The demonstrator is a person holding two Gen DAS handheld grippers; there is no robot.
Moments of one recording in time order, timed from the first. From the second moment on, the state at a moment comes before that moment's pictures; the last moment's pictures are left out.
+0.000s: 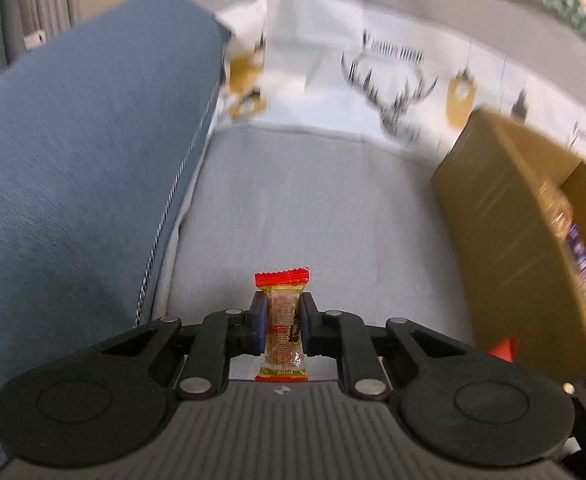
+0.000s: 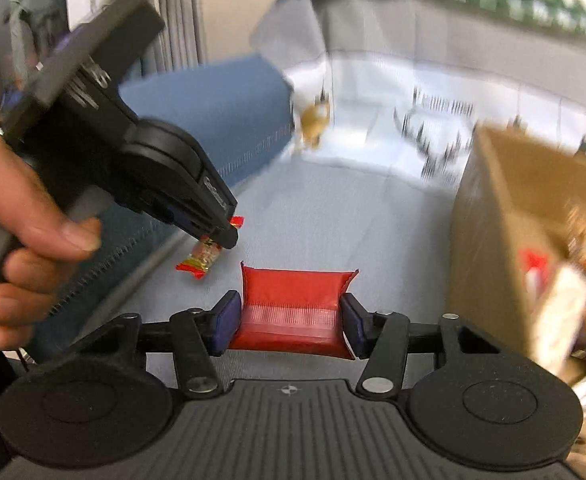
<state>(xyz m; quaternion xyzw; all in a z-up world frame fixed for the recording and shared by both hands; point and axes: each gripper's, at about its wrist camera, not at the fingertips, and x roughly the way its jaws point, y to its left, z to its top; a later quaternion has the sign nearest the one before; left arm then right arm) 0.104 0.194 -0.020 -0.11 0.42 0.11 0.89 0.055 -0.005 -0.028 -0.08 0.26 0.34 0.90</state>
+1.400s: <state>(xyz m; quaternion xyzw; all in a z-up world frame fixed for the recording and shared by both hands) 0.127 -0.045 0.059 -0.06 0.21 -0.17 0.96 0.118 -0.228 0.057 0.02 0.16 0.11 0.98</state>
